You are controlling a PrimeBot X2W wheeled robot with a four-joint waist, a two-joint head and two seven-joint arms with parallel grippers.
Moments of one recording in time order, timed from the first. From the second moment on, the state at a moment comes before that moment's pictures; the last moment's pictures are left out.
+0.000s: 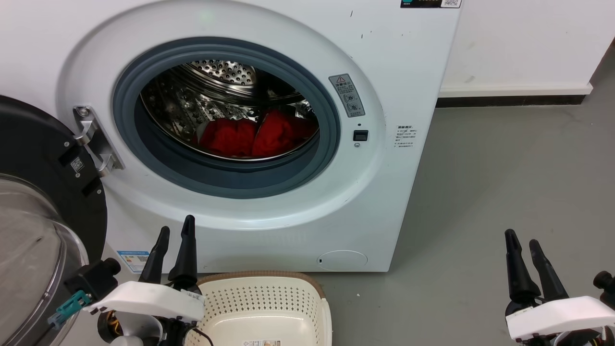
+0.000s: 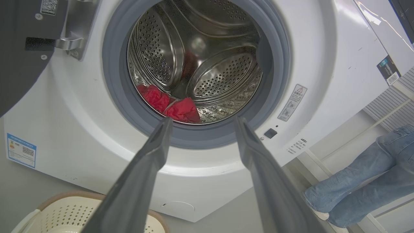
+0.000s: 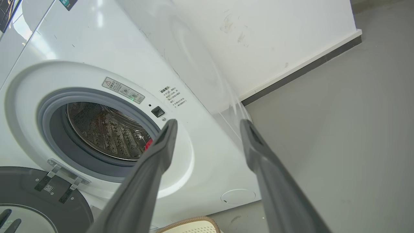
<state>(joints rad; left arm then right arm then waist) -0.09 0.08 0.01 0.17 -0.72 -0.12 -0.09 0.03 -0.05 -0.09 0.09 0.65 0.13 -0.06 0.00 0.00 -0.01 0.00</state>
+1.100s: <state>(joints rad) -0.11 0.11 -0.02 0.21 -0.36 -0.10 -0.18 0.07 -0.05 -0.09 -0.02 0.24 0.13 -0.09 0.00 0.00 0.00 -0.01</state>
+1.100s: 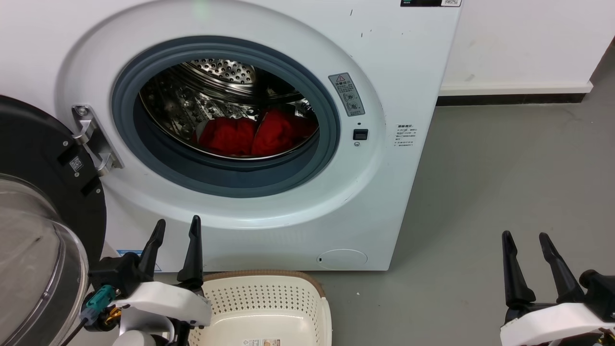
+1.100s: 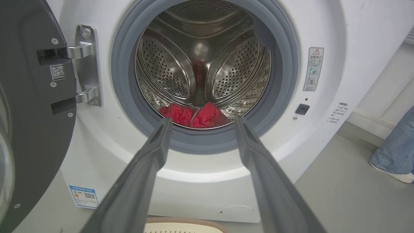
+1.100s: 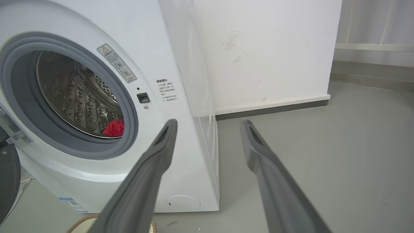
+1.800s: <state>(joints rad) -0.11 0.12 -0.03 0.24 -0.16 -0.09 -0.23 0.08 -0.05 -0.08 -0.02 0.05 0.13 -0.14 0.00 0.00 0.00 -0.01</state>
